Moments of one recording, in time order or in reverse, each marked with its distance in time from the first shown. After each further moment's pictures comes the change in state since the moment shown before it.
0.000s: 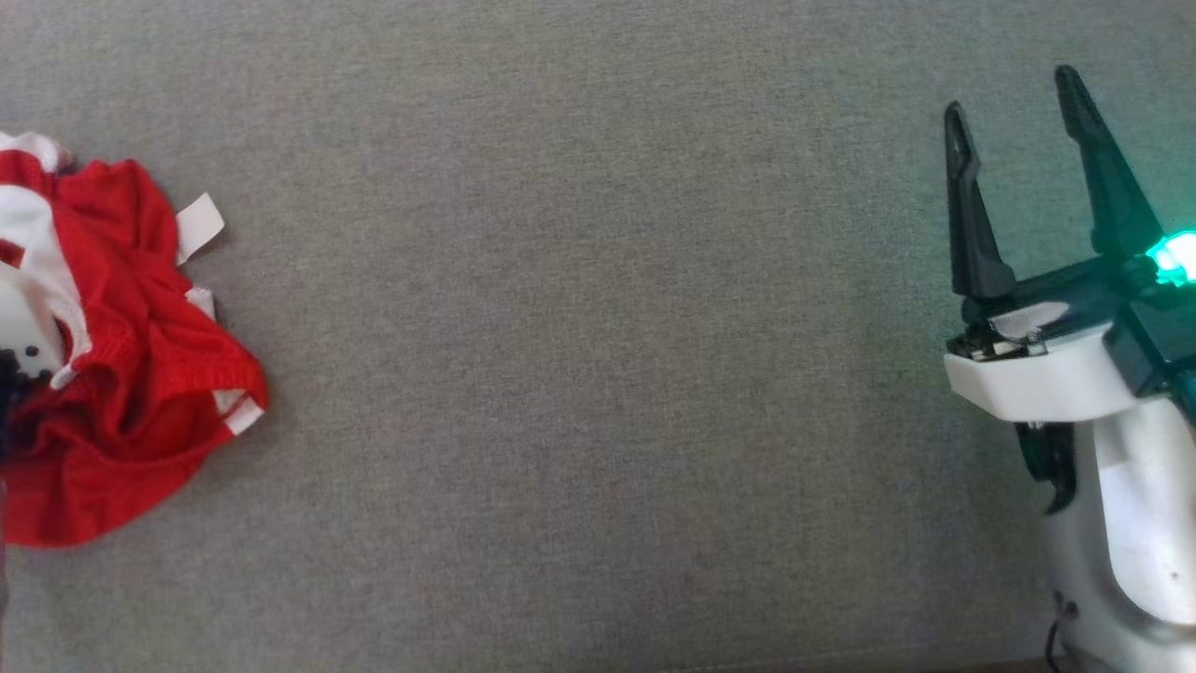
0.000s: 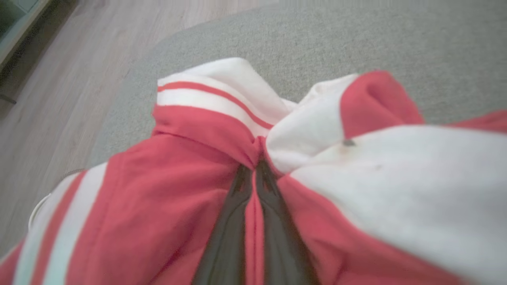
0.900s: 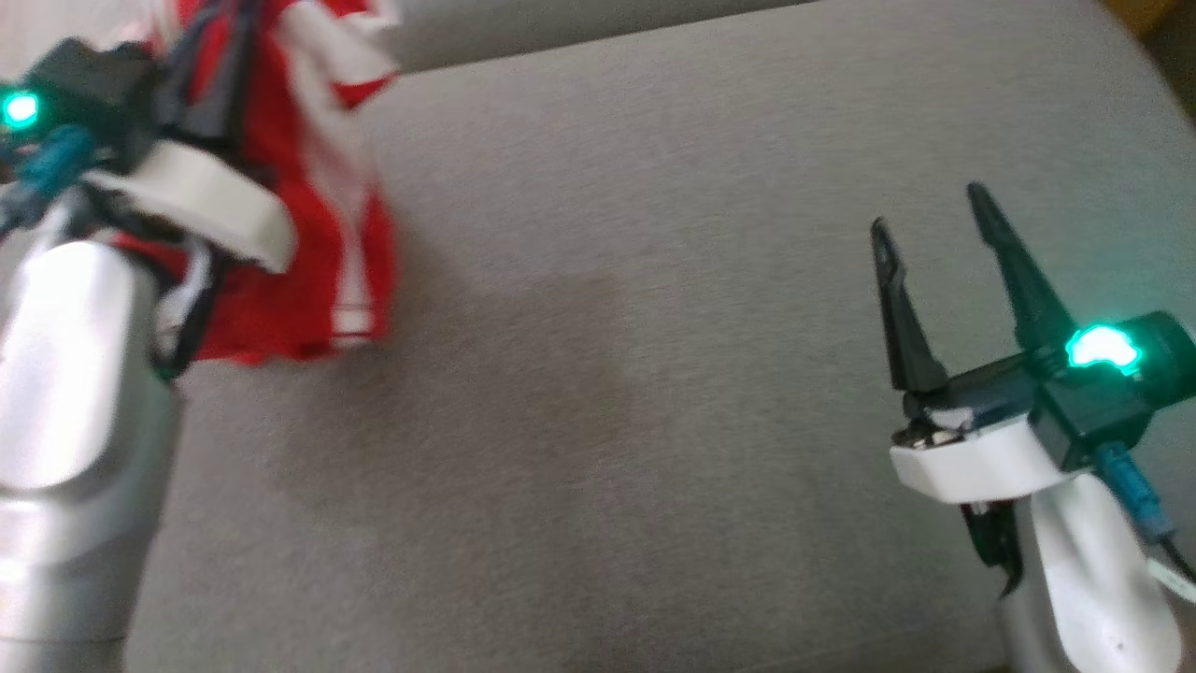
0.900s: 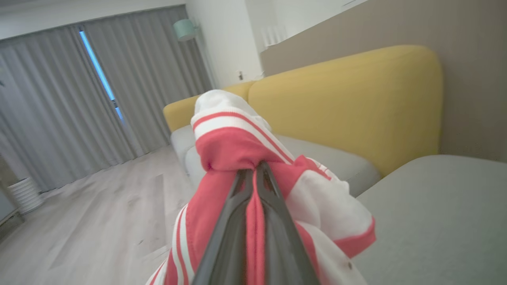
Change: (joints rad) left arm -0.068 -0.102 -0.287 -0.450 -0.019 -0.041 -0.183; right arm 0.132 0.034 0.049 0.018 -0.001 0.000 0.000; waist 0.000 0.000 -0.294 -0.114
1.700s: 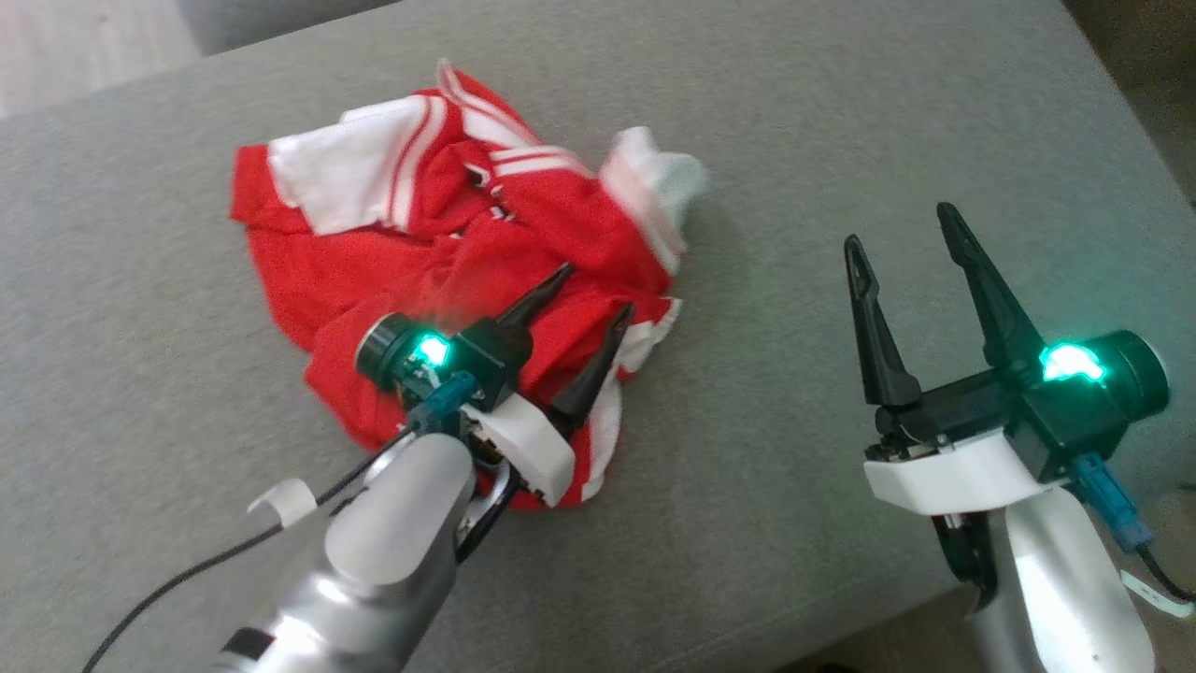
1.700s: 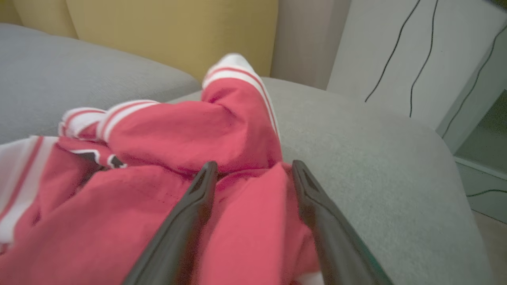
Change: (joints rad) left arm 0.100 -0.275 -0.452 0.402 -0.087 -0.001 -0.298; right arm 0.023 0.045 0.018 0.005 0.020 0.000 0.000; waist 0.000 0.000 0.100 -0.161
